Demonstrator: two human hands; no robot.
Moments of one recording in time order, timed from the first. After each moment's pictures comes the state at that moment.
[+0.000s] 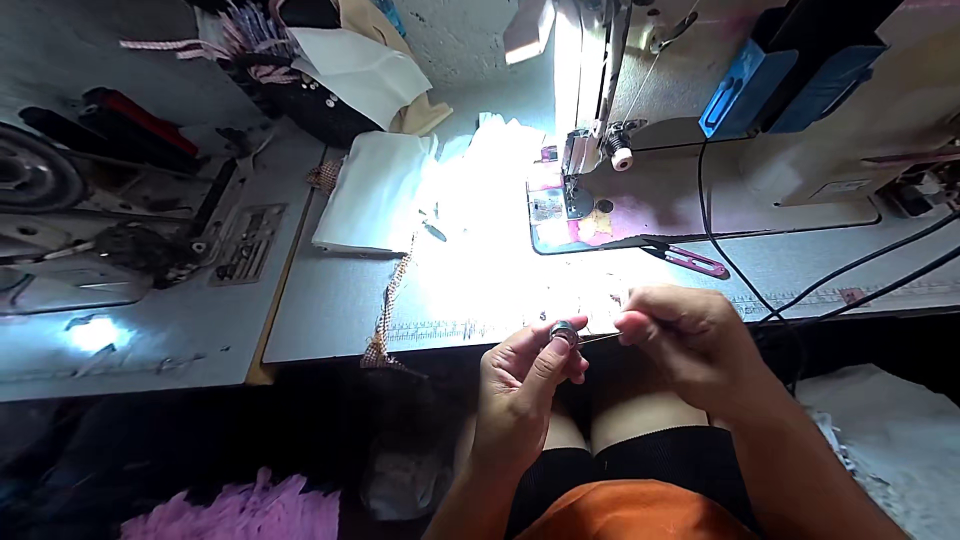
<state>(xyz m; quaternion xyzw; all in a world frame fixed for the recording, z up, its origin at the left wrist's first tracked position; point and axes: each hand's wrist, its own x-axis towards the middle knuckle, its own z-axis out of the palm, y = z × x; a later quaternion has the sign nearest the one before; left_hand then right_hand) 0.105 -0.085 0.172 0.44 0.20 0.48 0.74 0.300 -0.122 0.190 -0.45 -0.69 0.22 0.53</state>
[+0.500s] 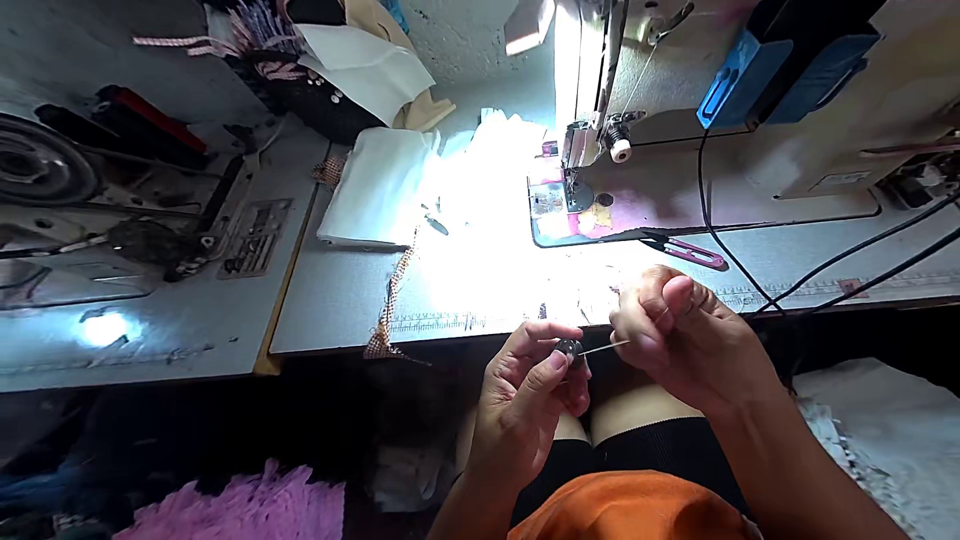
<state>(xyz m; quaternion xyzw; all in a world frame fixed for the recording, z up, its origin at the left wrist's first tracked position) 0.093 -0.099 0.176 0.39 0.13 0.44 0.80 0.287 -0.128 0.190 -0.17 -0.38 0.63 0.65</state>
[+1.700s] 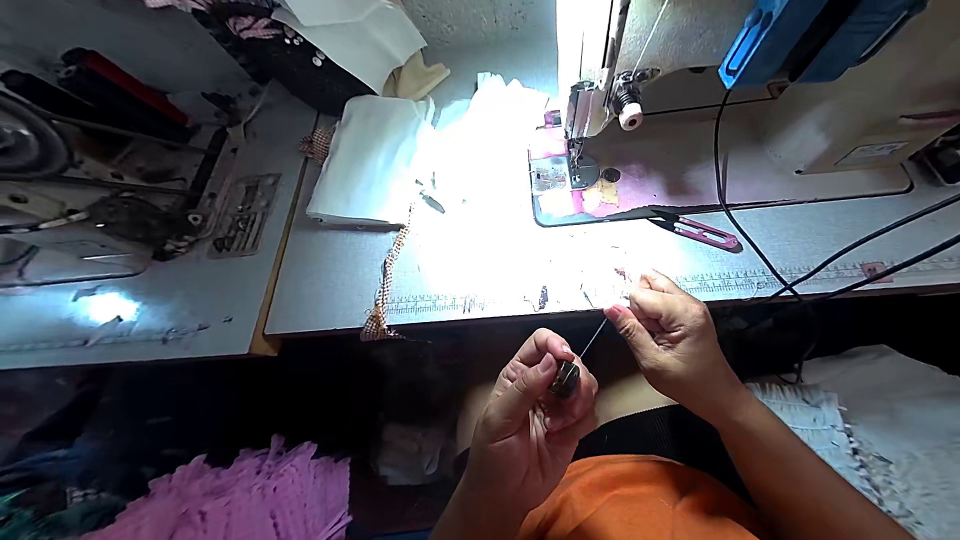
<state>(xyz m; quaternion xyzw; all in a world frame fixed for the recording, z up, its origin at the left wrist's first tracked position) 0.088 -0.117 0.177 0.16 0.03 0.36 0.92 0.283 -0.137 0.135 -0.56 -0.60 0.19 0.55</state>
